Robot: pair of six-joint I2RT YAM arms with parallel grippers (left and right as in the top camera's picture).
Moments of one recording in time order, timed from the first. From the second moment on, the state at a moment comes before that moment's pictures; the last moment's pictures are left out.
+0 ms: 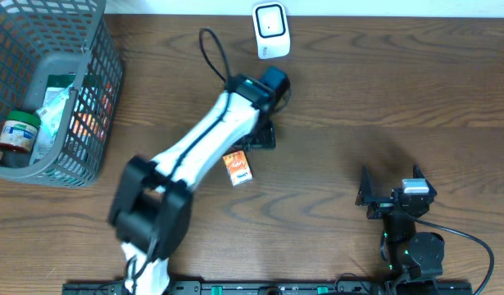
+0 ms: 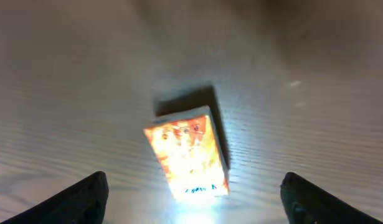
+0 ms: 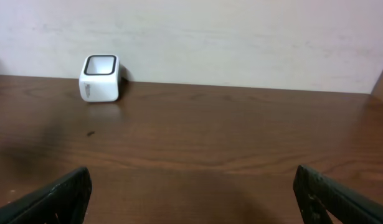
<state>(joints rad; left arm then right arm) -0.59 1.99 1.65 -1.21 -0.13 -0.65 0.12 0.01 0.01 -0.06 0.10 -0.01</state>
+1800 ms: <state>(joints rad) 0.33 1.48 1.67 -1.04 -0.17 -0.54 0.12 0.01 0.01 -0.06 0.10 -0.01</state>
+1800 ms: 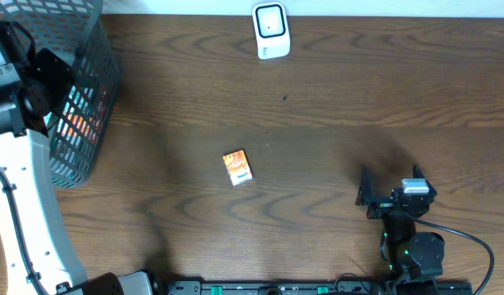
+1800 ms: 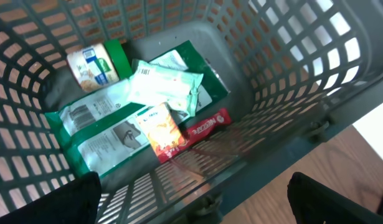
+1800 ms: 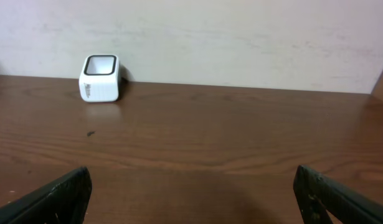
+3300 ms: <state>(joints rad) 0.55 2.00 1.67 -0.91 0.04 -0.47 0.12 0.01 0.01 -0.06 0.10 -0.01</state>
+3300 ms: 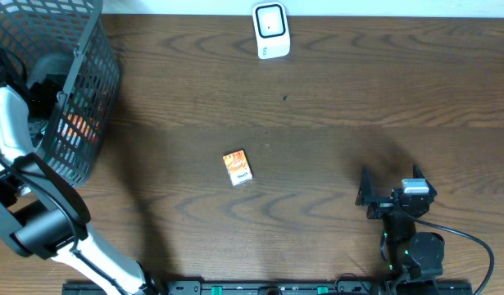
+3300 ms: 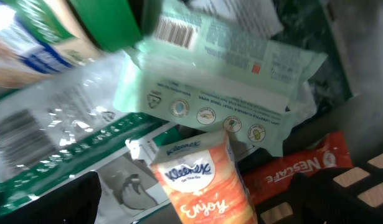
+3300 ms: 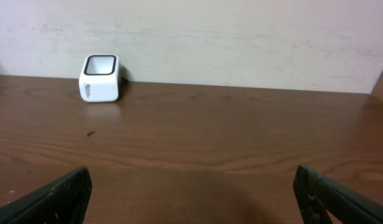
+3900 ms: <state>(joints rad) 0.54 2.12 1.67 -0.86 0.11 -0.49 0.12 0.01 0.01 -0.06 0.10 -0.01</state>
